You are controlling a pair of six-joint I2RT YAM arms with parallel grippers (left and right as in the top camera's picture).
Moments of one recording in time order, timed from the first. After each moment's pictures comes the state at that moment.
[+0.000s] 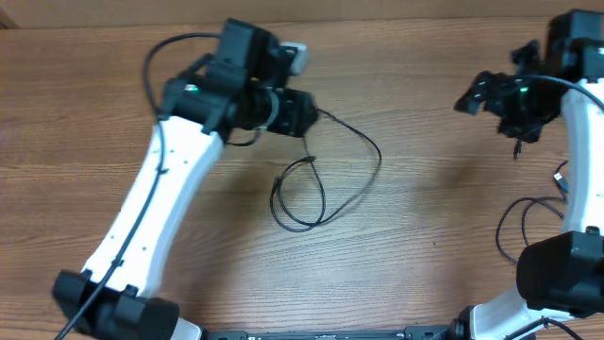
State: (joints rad) left arm -0.35 1.67 1.74 -1.06 0.37 -0.16; right arm -0.17 1.79 1.85 -1.43 -0.30 0.18
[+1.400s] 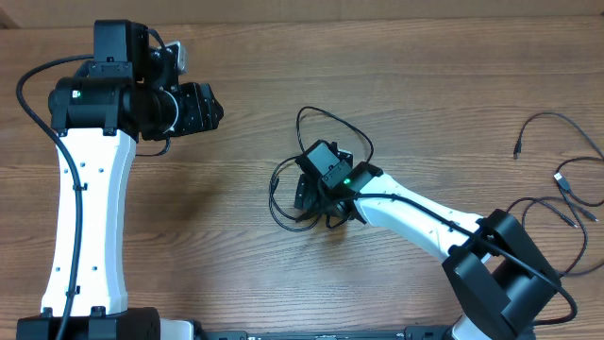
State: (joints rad) left arm -0.01 1.58 1.75 -1.27 0.30 -0.20; right arm 0.74 1.79 1.10 -0.54 0.01 0.94
